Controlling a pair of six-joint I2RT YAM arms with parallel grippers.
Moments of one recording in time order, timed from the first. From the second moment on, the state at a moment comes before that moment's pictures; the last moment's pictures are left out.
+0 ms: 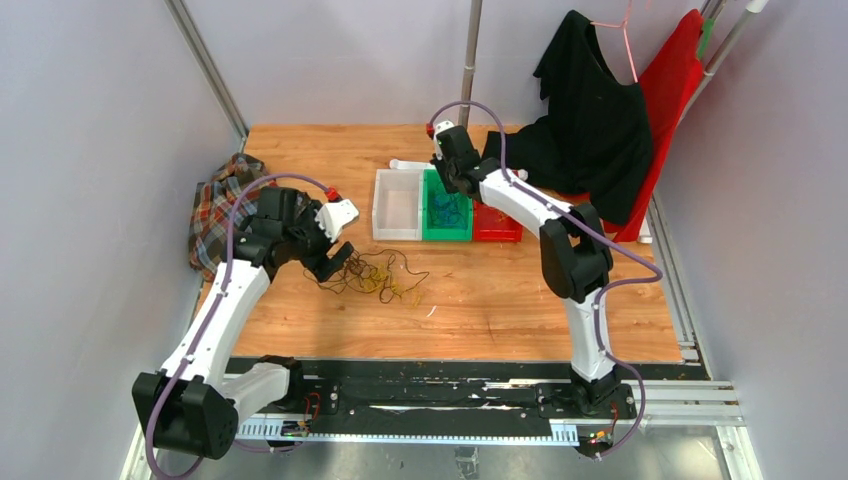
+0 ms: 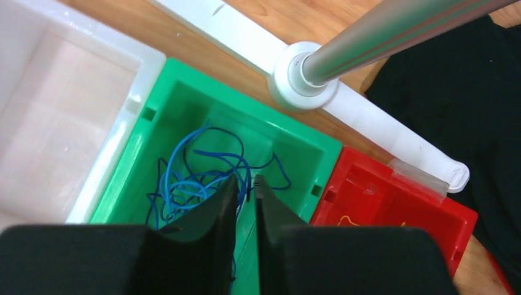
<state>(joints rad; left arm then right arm) -0.15 1.06 0.94 -0.75 0.37 0.68 0.57 2.11 1.74 -0.32 0.21 -0.05</state>
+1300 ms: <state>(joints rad) -0.15 1.40 0.84 -0.54 0.53 0.73 0.98 1.61 0.96 0.14 0.03 0.23</state>
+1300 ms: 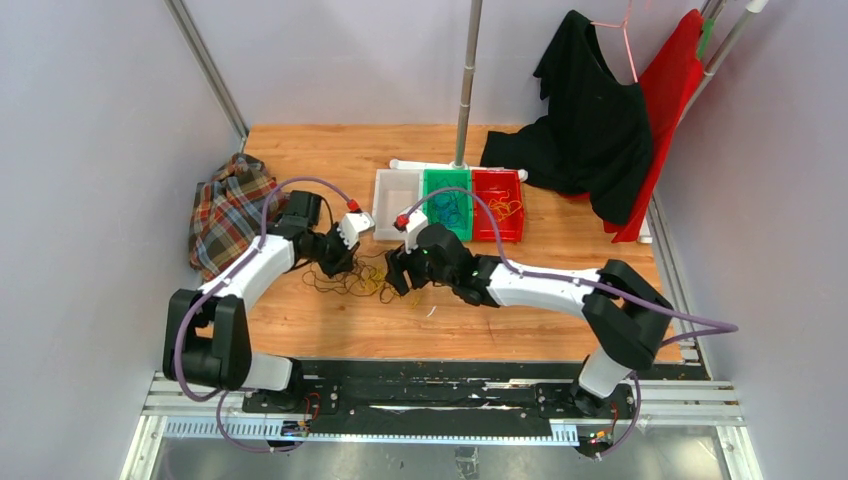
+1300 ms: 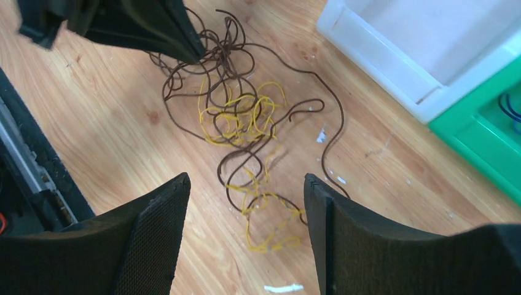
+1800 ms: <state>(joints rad) -0.15 1.23 0.81 -0.64 0.57 0.74 0.99 1.84 1.07 0.14 -0.04 0.27</state>
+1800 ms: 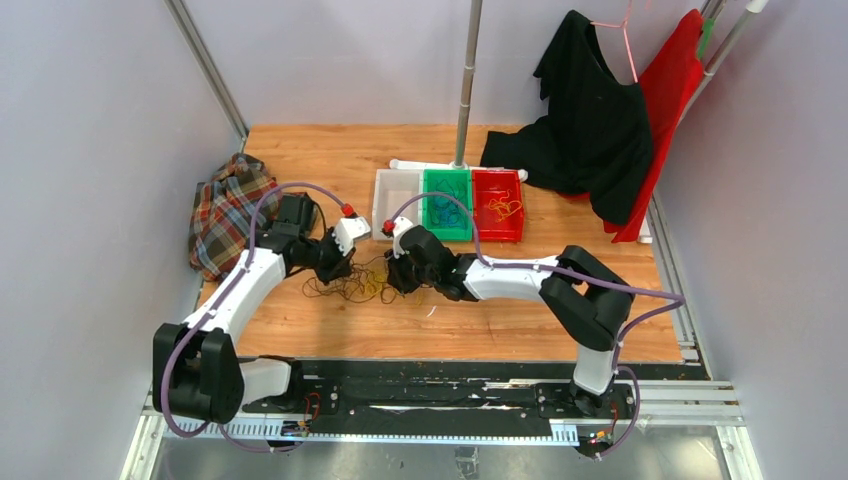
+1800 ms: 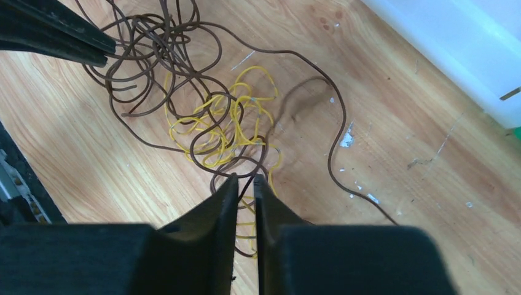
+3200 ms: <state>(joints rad) -0.26 1.06 0.89 -0.68 0.46 0.75 0.78 1.43 0.74 0.12 -0.14 0.35</state>
